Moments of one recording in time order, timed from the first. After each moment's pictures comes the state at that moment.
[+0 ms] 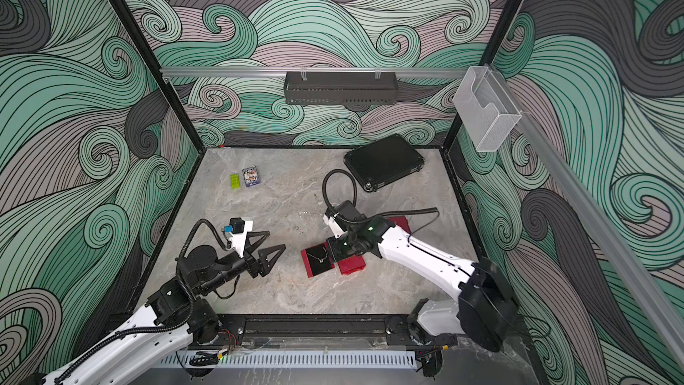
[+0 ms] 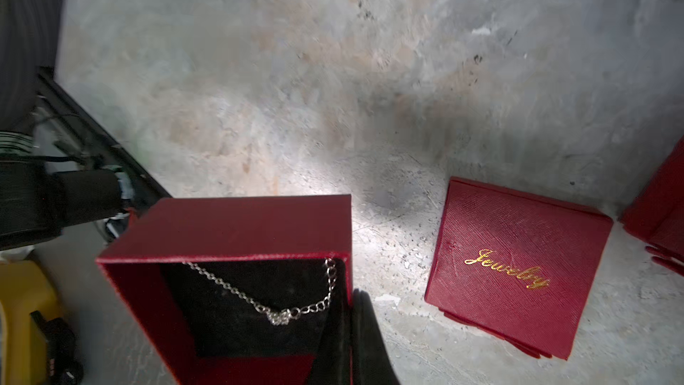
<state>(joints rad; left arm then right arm) -0.75 0.40 0.33 -0.13 0.05 -0.39 0.84 1.40 0.94 -0.67 -0.24 0.40</state>
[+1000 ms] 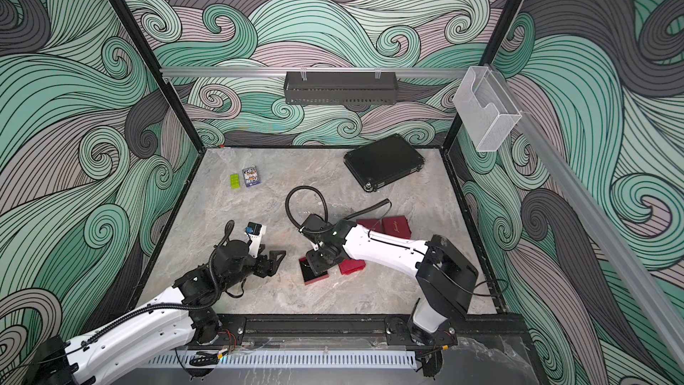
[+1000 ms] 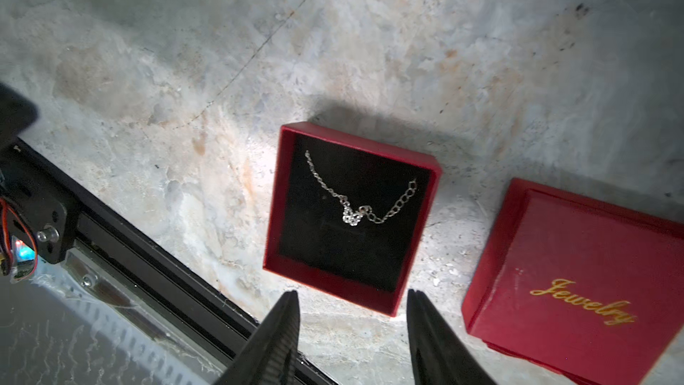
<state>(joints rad) -0.75 0.70 0.30 -0.22 -0.13 -0.44 1.03 1.61 1.08 -0.73 -0.10 0.47</state>
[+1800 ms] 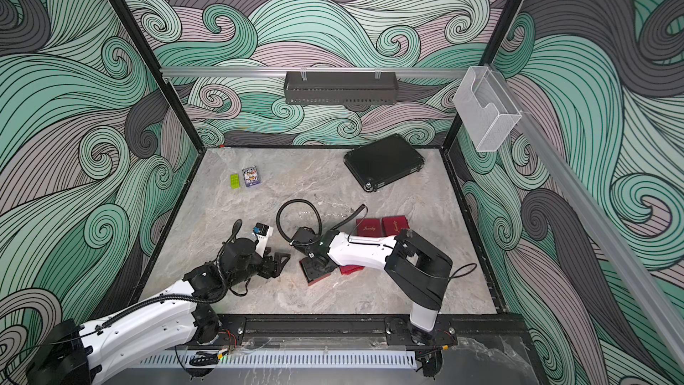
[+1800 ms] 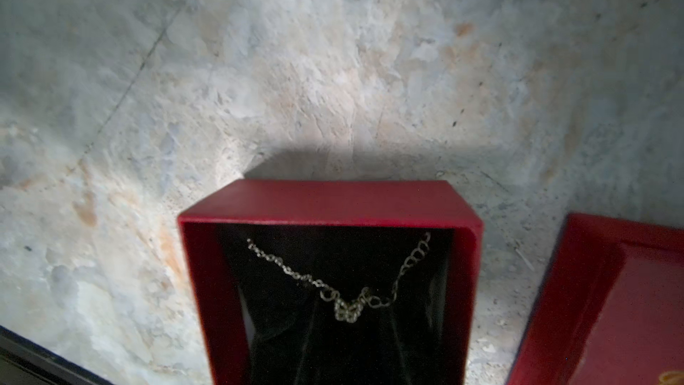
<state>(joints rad) -0.75 0.84 0.30 -0.15 -0.05 -0.44 1.07 1.77 1.06 -0.61 0.02 0.58</state>
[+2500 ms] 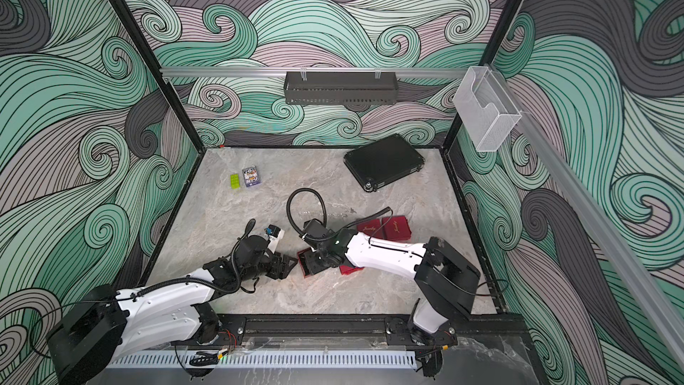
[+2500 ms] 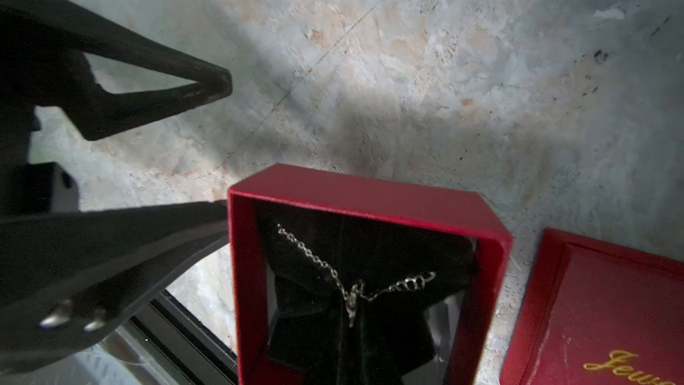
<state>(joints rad) -0.75 1.09 0.30 0.02 0.06 -0.46 1.03 1.58 0.97 -0.50 -0.08 0.51</state>
